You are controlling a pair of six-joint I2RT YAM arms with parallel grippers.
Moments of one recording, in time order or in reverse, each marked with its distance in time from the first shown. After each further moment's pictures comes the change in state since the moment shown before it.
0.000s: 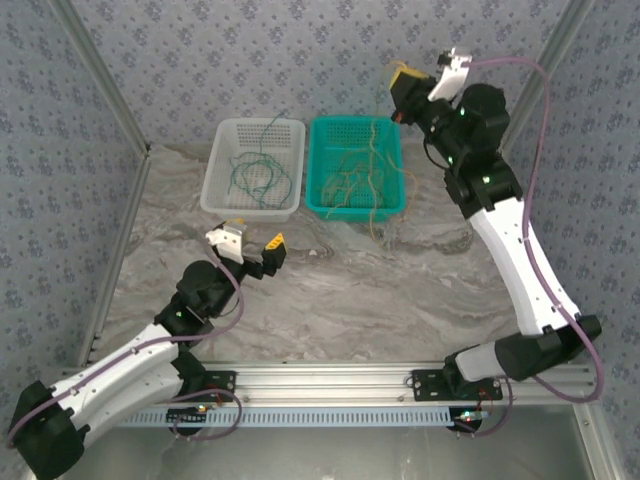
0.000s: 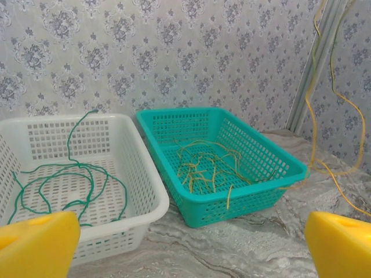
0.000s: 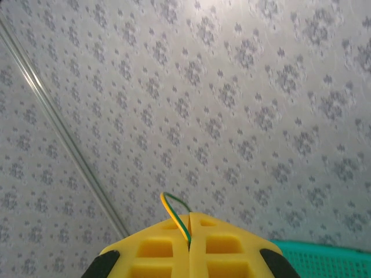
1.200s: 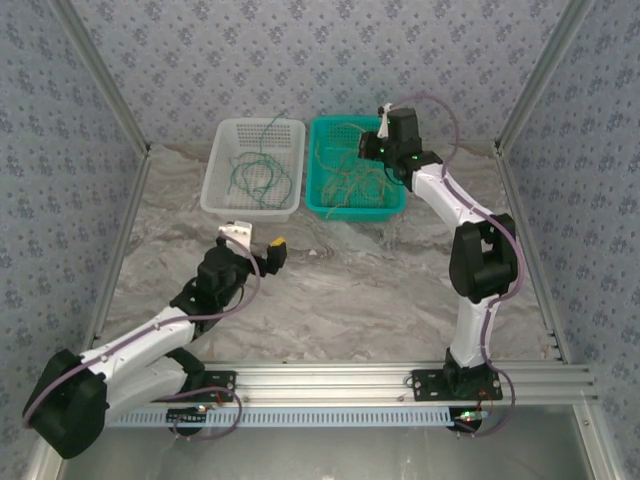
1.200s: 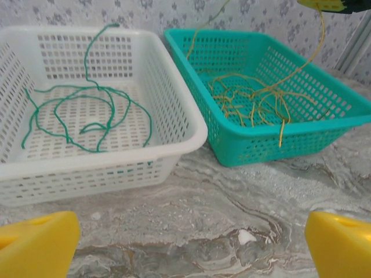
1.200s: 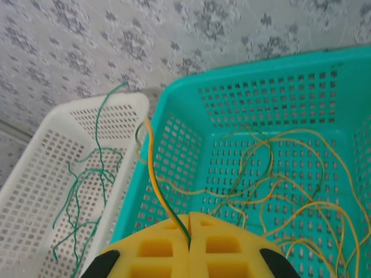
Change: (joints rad) left arm 0.106 0.237 0.004 -0.027 0.037 -0.082; right arm -0.043 0.520 -0.082 -0.027 -0.026 0.034
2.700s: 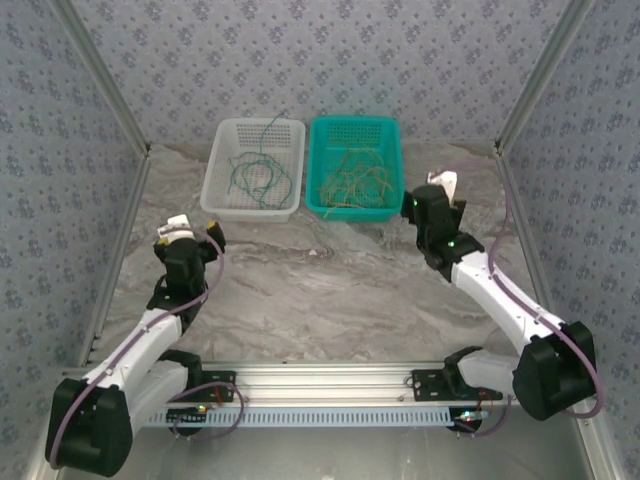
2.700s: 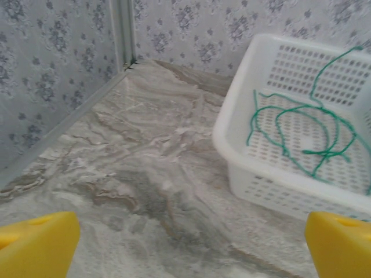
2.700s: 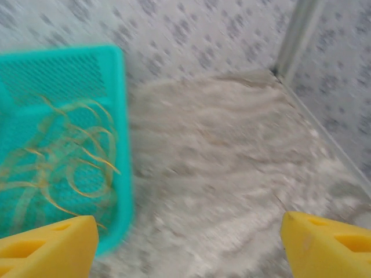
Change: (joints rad) left arm 0.401 -0.066 -0.039 -0.092 -0.247 -0.036; right arm 0.092 -0.765 -0.835 0.001 0.758 -0.136
